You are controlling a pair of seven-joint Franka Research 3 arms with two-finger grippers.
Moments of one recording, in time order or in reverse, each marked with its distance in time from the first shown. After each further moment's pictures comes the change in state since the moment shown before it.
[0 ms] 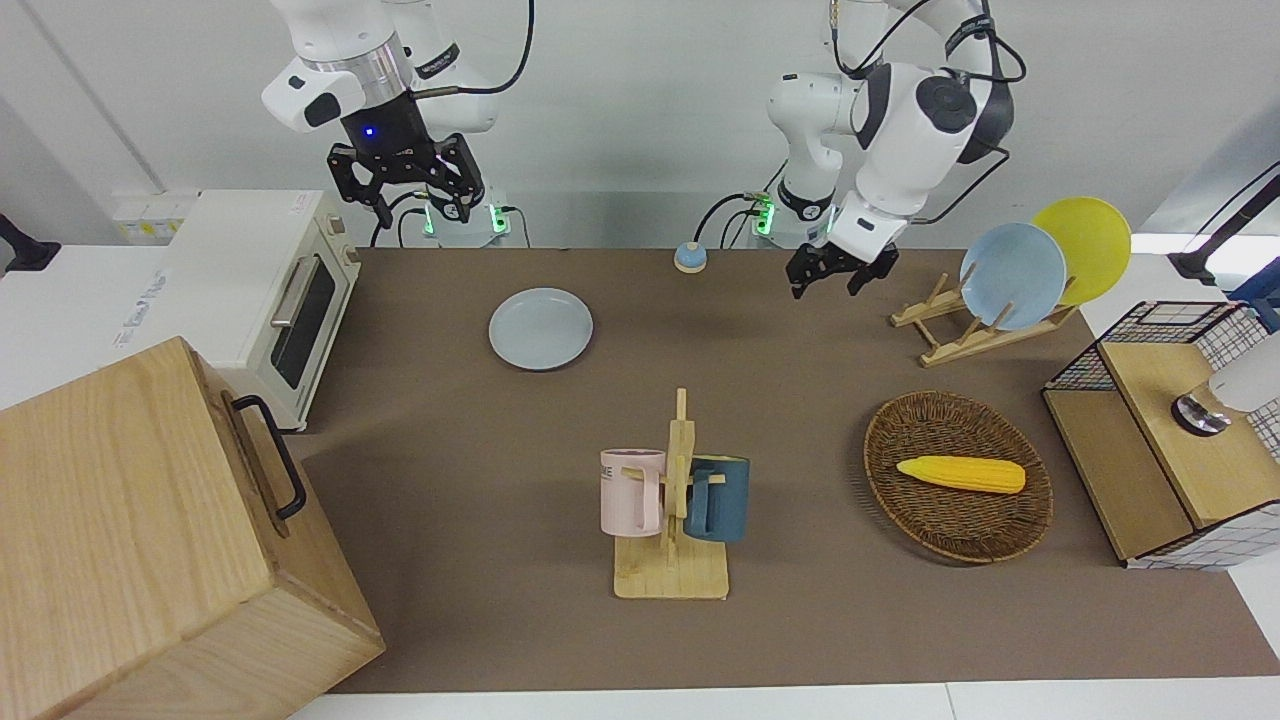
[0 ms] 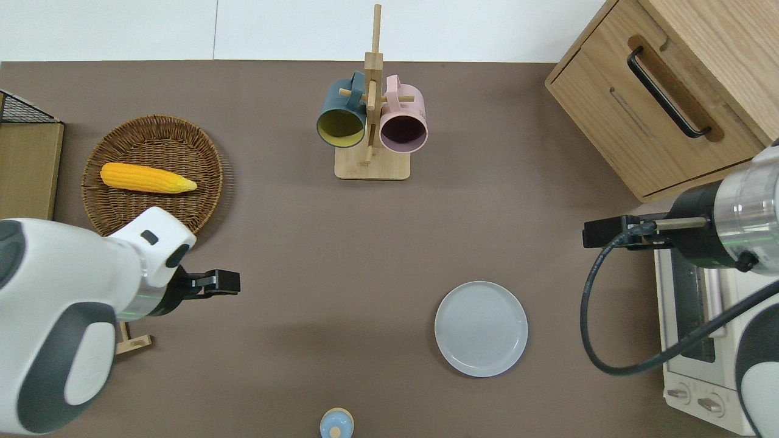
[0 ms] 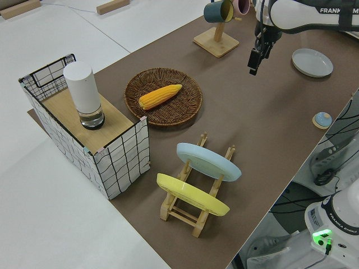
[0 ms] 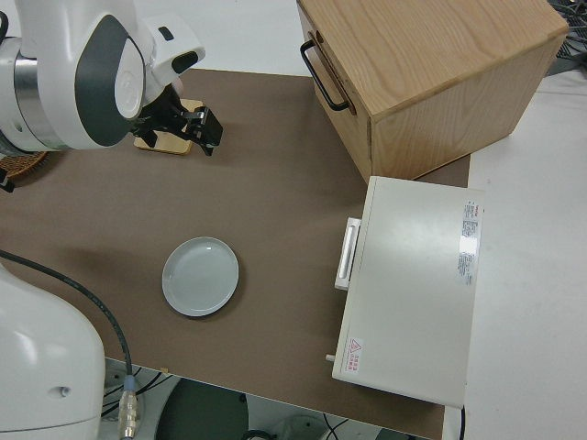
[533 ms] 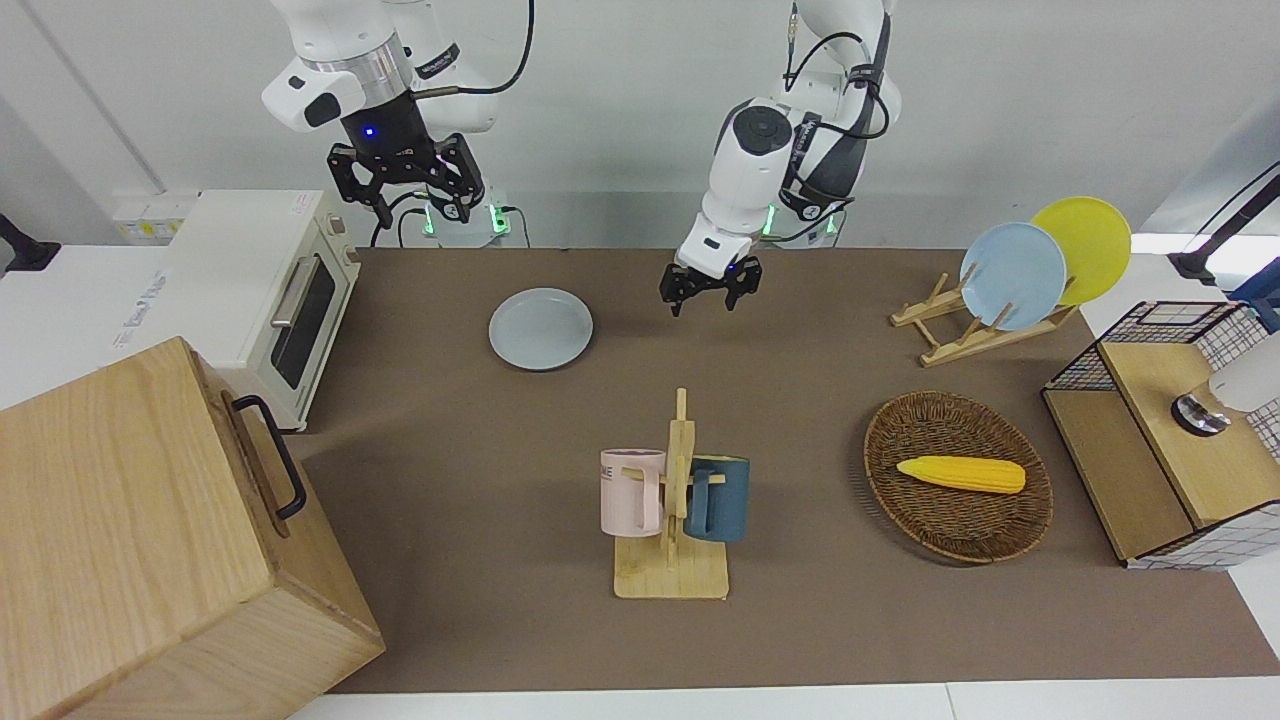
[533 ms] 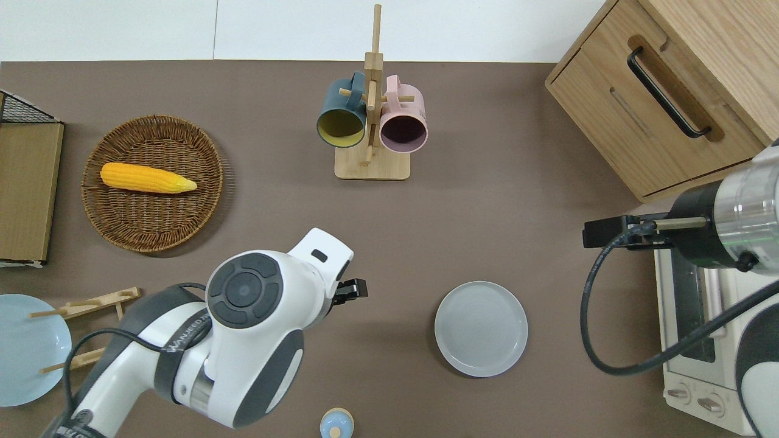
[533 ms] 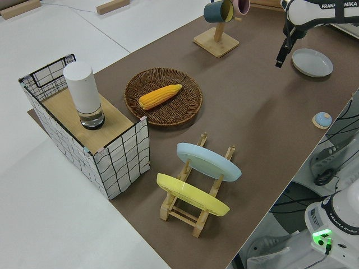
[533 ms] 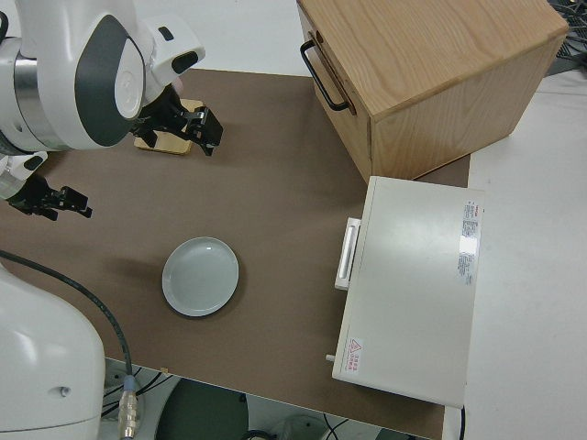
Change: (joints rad) left arm -0.040 0.160 -0.323 -0.001 0.000 0.225 -0.390; right arm 0.000 0.000 0.000 0.000 0.000 0.000 0.000
